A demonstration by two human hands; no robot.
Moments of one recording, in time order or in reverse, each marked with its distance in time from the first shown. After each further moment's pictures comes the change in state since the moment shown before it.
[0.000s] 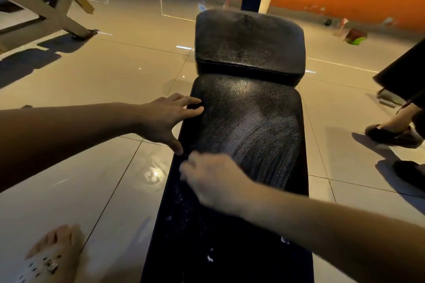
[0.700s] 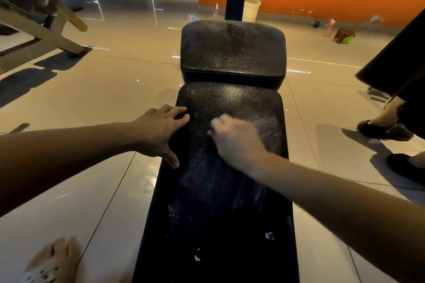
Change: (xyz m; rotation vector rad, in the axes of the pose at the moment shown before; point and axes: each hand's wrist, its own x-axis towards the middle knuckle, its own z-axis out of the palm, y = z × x) left_hand -0.001 0.040 -0.008 0.134 -0.041 -0.154; right_hand -0.004 0.080 -0.022 -0.157 0.201 0.332
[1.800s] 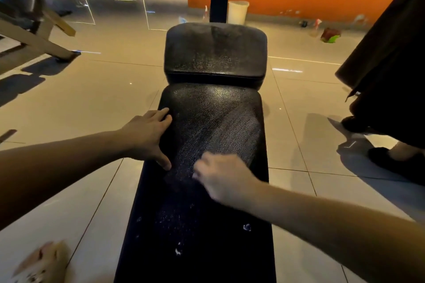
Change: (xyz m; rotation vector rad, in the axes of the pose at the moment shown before) left_hand -0.009 0.034 -0.015 -0.077 -0.032 -0.134; right_hand -0.074 -0.004 -0.014 0.143 -0.115 -0.219
